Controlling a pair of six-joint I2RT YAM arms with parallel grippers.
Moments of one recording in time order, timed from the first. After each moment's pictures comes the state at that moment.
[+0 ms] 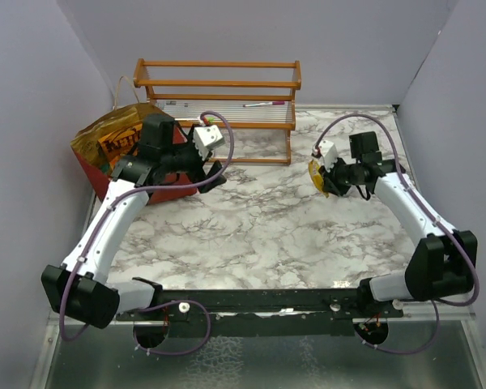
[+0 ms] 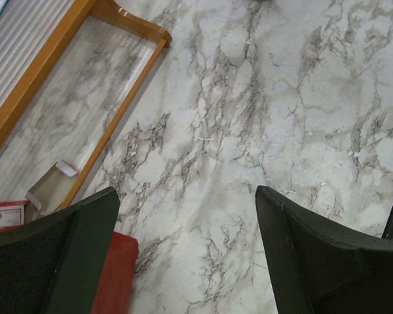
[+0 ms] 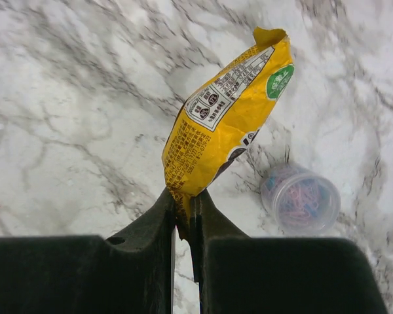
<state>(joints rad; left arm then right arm) -0.30 1.24 1.29 -0.64 0.67 0.46 0.17 1.42 1.06 -0.62 -0.35 -0.64</state>
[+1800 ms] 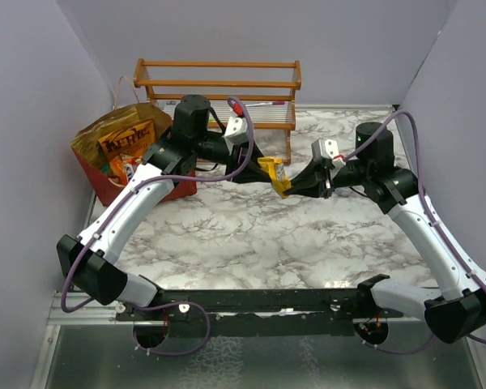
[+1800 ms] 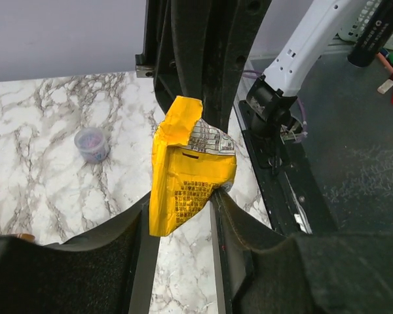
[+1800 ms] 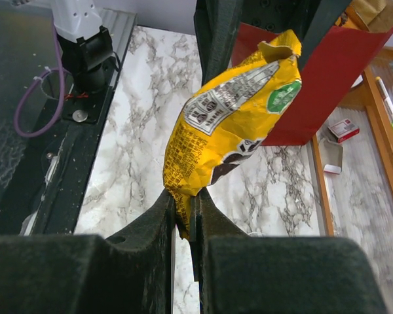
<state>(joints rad) -0.55 1.43 1.49 -0.38 1.20 0.26 0.39 1.14 1.21 -0.52 -1.17 -0.61</state>
